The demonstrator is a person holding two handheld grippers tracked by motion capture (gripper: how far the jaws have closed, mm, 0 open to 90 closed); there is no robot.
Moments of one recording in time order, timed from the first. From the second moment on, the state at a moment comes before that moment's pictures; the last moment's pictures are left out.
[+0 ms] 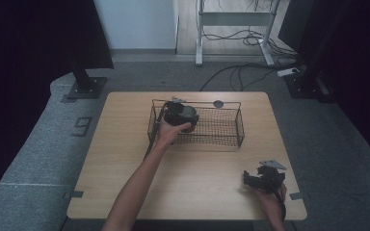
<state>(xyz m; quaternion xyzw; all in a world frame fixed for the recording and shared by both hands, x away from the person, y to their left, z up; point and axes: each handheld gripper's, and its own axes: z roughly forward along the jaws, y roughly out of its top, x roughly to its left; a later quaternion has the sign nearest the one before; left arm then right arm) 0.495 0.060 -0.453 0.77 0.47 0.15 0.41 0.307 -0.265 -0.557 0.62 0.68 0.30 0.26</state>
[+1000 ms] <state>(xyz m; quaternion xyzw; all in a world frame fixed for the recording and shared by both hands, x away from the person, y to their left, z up) 0.510 0.058 -0.489 0.78 0.50 0.13 0.35 0.306 -0.265 -0.556 0.62 0.68 0.30 0.26</state>
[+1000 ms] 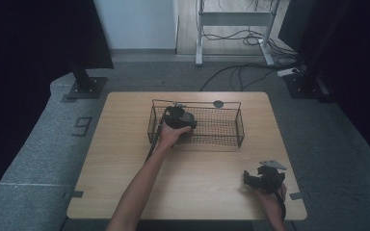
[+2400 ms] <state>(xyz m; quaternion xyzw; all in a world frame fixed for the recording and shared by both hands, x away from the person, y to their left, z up) 0.472 0.093 -0.452 0.75 0.48 0.13 0.44 0.306 -0.265 -0.556 0.62 0.68 0.30 0.26</state>
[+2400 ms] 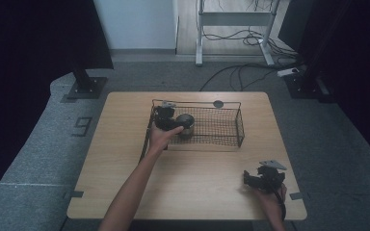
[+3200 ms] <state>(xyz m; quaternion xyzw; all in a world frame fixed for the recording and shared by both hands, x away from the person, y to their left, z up) 0.382 0.155 -0.451 0.76 0.44 0.13 0.46 0.306 -0.265 -0.556 0.62 0.68 0.30 0.26</state>
